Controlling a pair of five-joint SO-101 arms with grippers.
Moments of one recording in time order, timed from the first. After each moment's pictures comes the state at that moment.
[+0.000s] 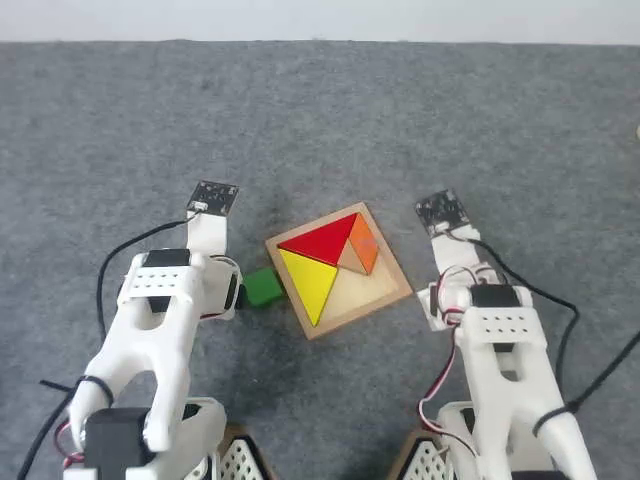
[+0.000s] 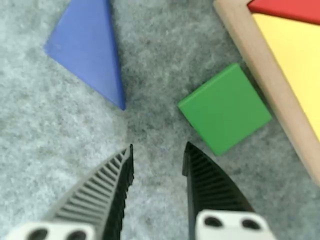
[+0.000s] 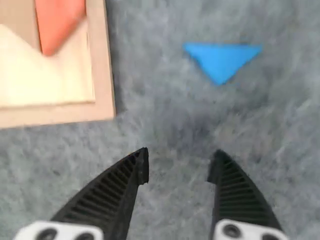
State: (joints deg) left arm -8.3 -18.7 57.5 56.7 -7.2; right arm -5.5 -36.2 65.8 48.0 19.7
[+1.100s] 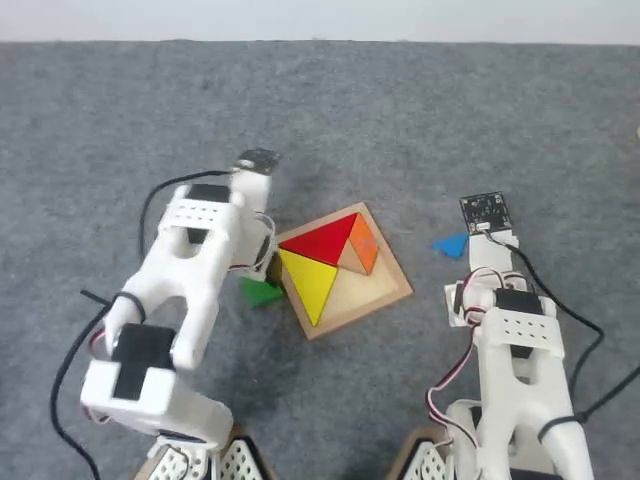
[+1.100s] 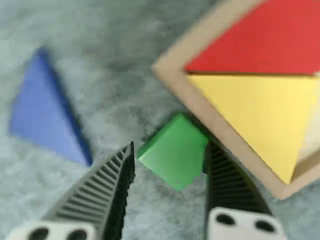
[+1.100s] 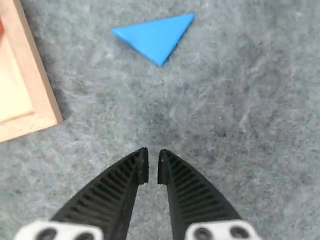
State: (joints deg) left arm 1.0 5.8 27.7 70.4 -9.1; right arm 4.0 -36.3 67.5 44.7 15.8
